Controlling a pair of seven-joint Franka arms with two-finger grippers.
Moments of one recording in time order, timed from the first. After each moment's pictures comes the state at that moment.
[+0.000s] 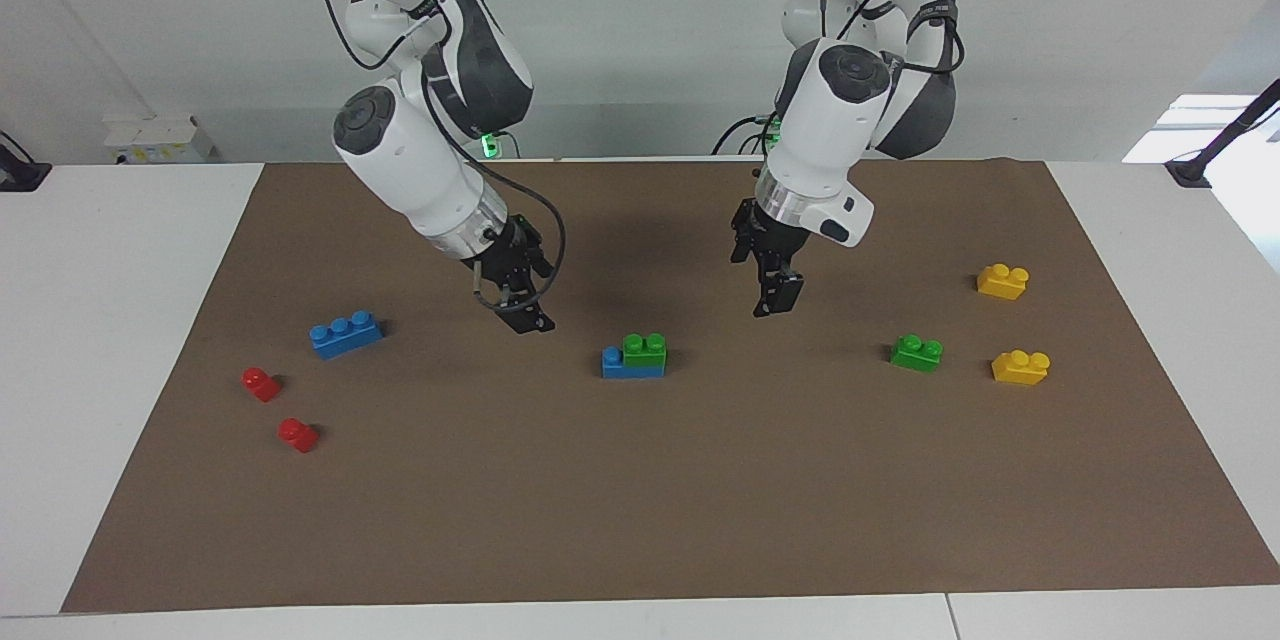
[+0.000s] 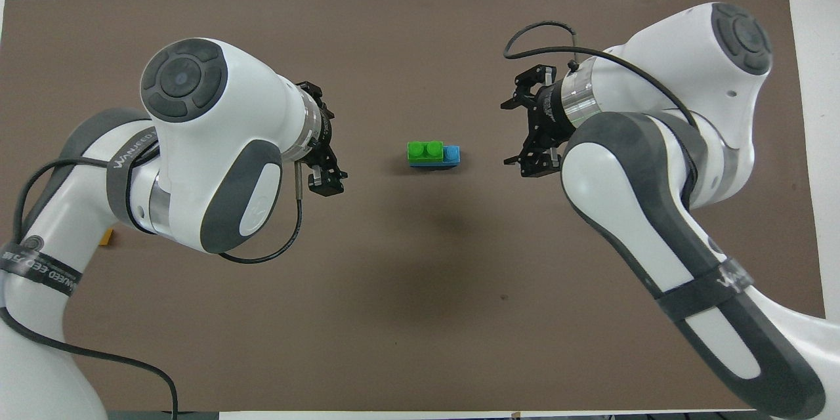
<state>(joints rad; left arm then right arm) -0.43 0.19 -0.06 -1.73 -0.12 2.05 -2.16 0.01 0.27 0.33 -1.70 0.33 2.06 1.74</state>
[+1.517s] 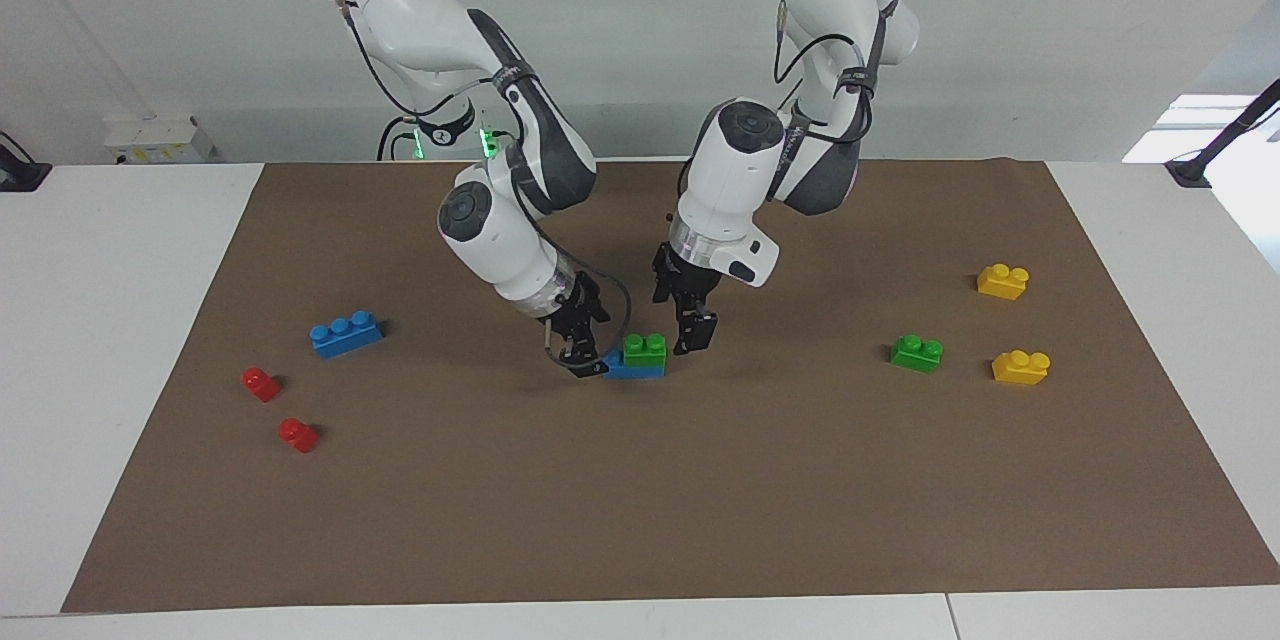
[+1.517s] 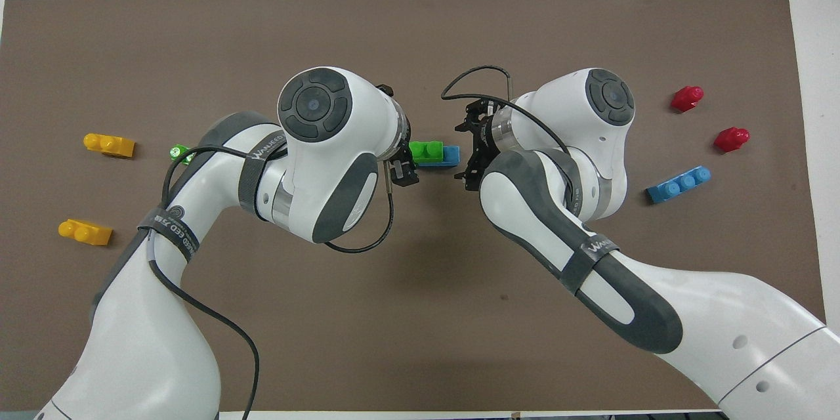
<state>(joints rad) -0.55 0.38 -0.06 -1.63 -0.12 2.24 -2.31 0.10 0.43 0.33 -1.81 0.35 2.37 1.78</state>
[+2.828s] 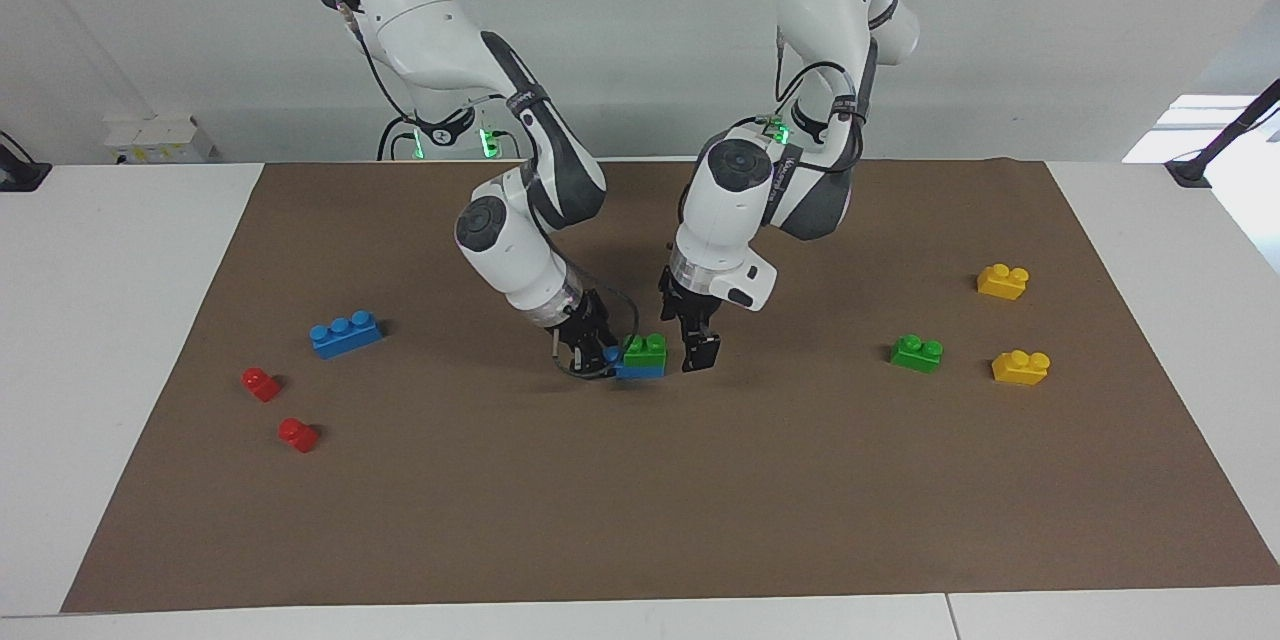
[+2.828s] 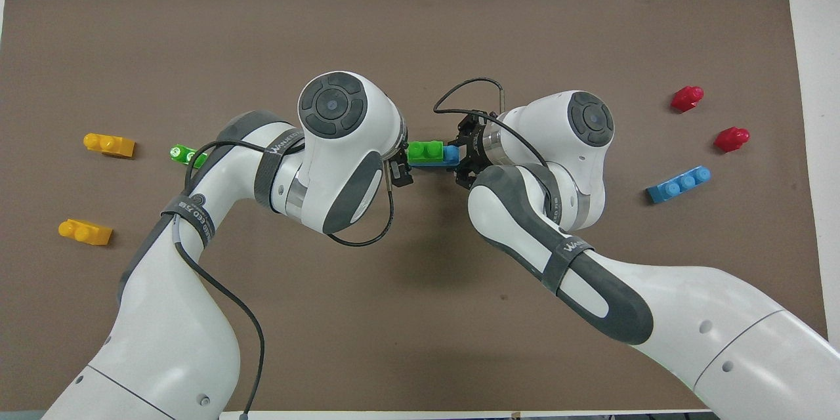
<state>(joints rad) -0.56 0.44 -0.05 -1.65 -0.08 2.26 -2.33 0.12 0.47 0.33 -1.86 0.35 2.50 1.78</state>
